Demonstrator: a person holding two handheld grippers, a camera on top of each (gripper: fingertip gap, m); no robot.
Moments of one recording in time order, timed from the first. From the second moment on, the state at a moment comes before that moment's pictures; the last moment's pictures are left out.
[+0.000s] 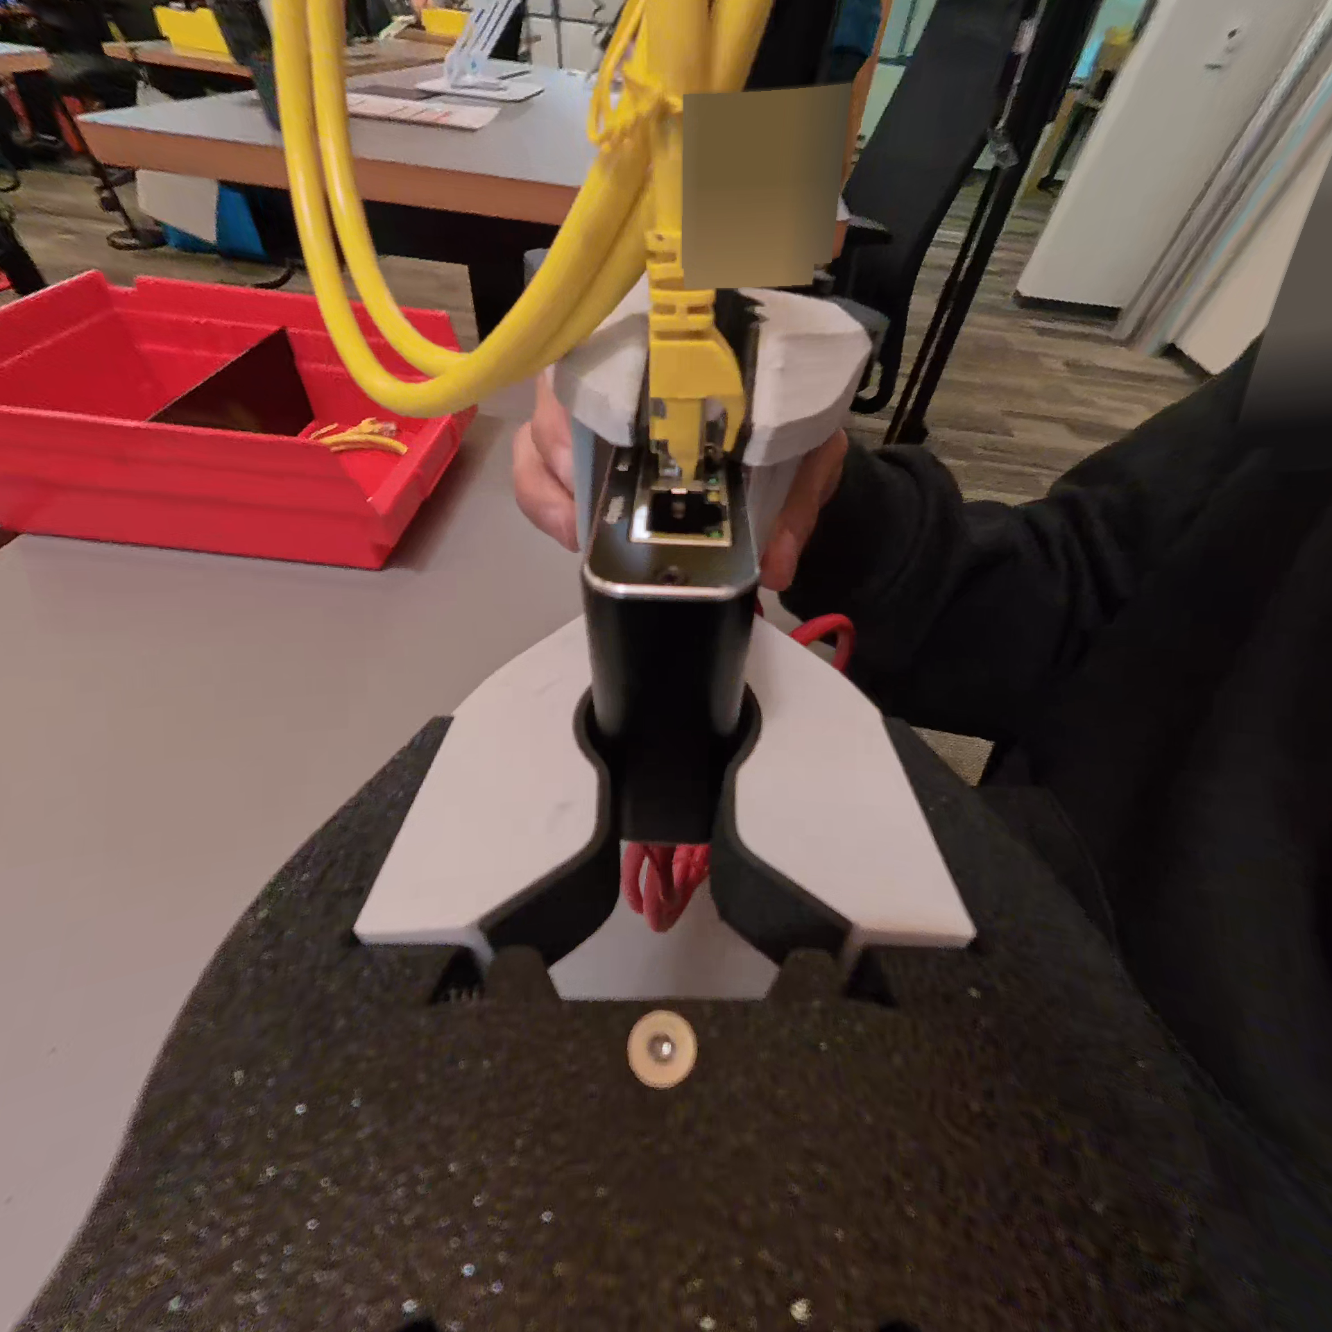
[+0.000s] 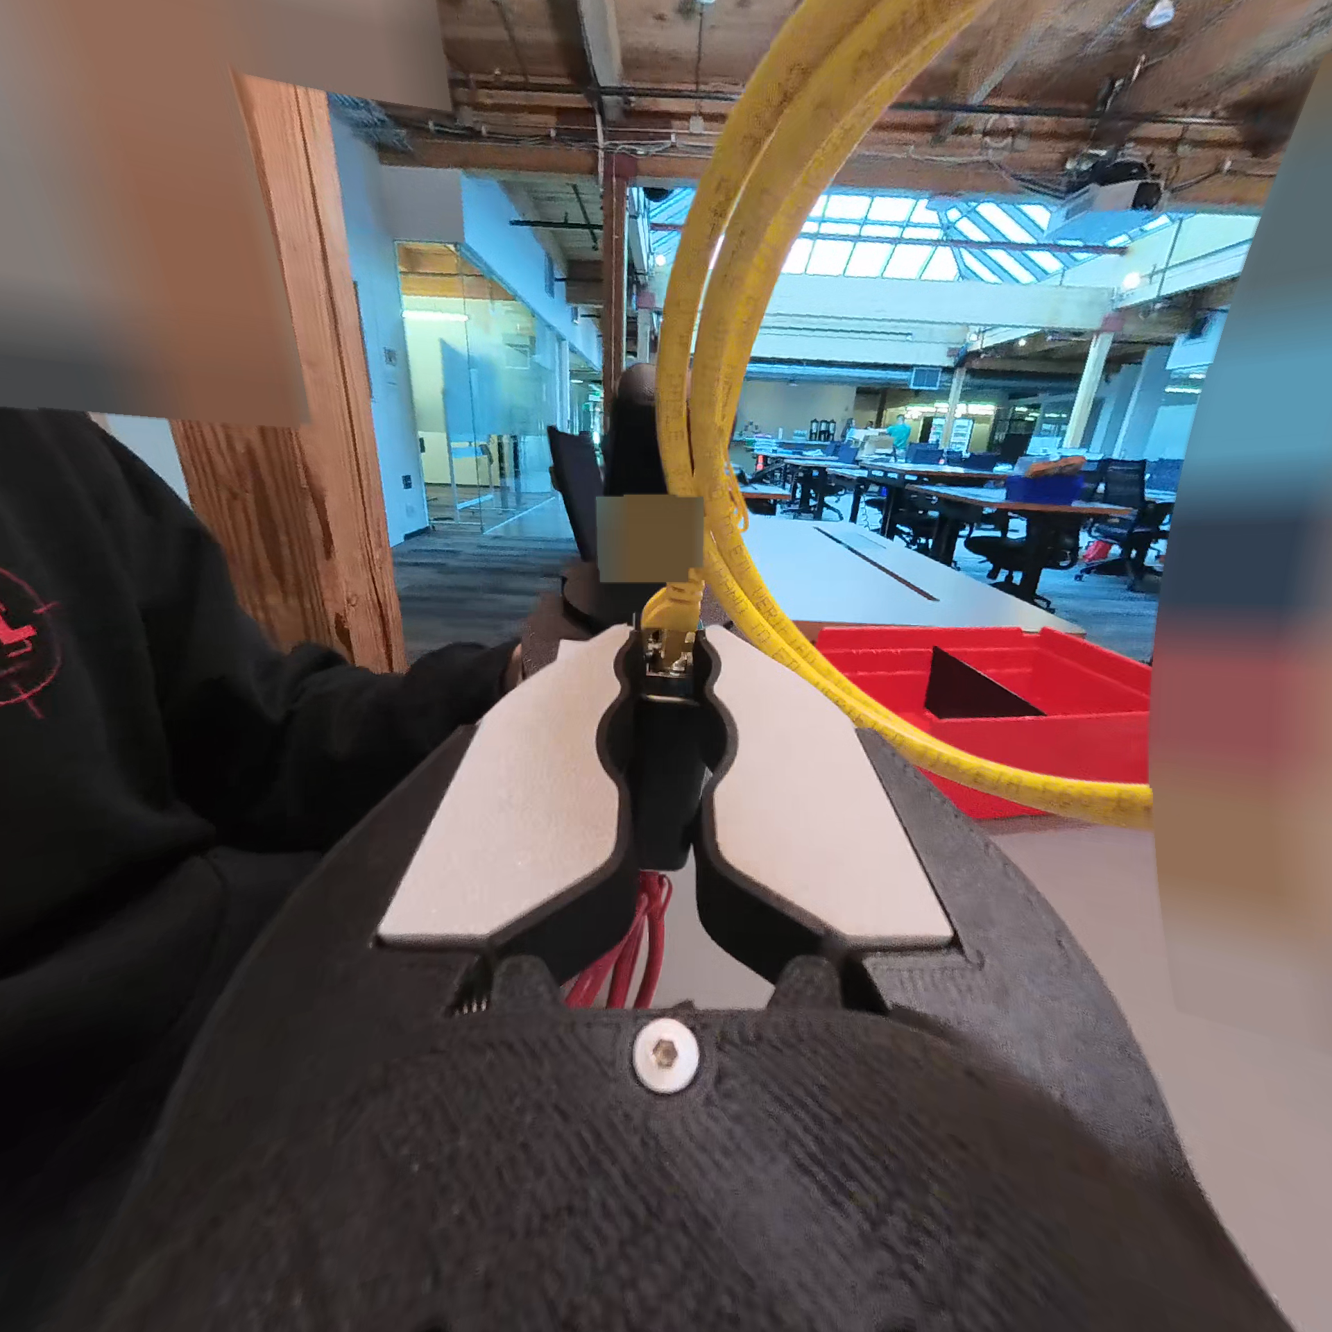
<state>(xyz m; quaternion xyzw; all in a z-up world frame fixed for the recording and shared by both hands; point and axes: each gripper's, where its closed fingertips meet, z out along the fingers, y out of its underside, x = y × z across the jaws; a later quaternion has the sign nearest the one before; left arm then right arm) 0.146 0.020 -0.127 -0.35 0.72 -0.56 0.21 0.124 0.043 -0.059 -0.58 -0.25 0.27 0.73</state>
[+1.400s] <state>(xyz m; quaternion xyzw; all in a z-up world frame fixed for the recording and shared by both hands) 0.150 0.017 -0.123 -0.36 0.79 -0.39 0.29 0.131 0.009 -0.055 -0.44 -0.30 0.34 0.78</state>
